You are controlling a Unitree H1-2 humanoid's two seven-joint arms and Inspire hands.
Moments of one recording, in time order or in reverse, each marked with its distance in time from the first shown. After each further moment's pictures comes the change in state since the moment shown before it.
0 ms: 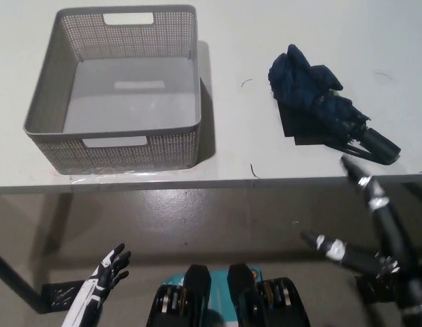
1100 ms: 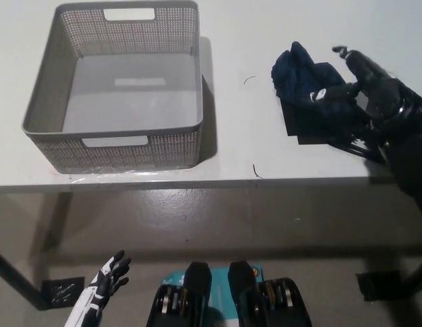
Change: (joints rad) left_arm 0.026 0.002 -0.004 -0.011 -0.002 -0.022 -0.008; right_arm -0.961 -0.129 0.253 1.257 -0.269 0.457 0.108
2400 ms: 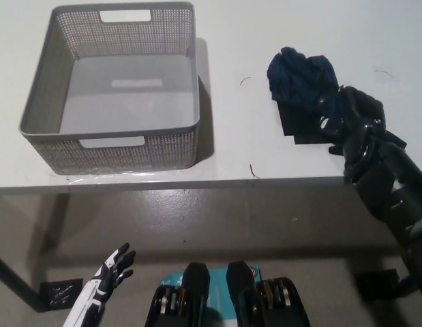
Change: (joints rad) left_arm -0.017 0.004 0.001 -0.018 -0.004 -0.010 -0.033; right_arm 0.004 0.113 0.034 0.429 -0.011 -0.302 -0.500
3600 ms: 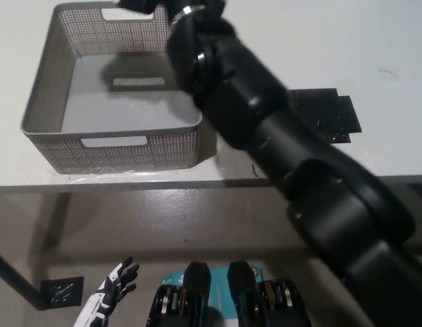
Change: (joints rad) left_arm 0.042 -0.008 -0.016 0.004 0.011 -0.008 -0.001; right_arm -0.394 0.365 0.090 -0.174 -0.047 -0.025 -0.003
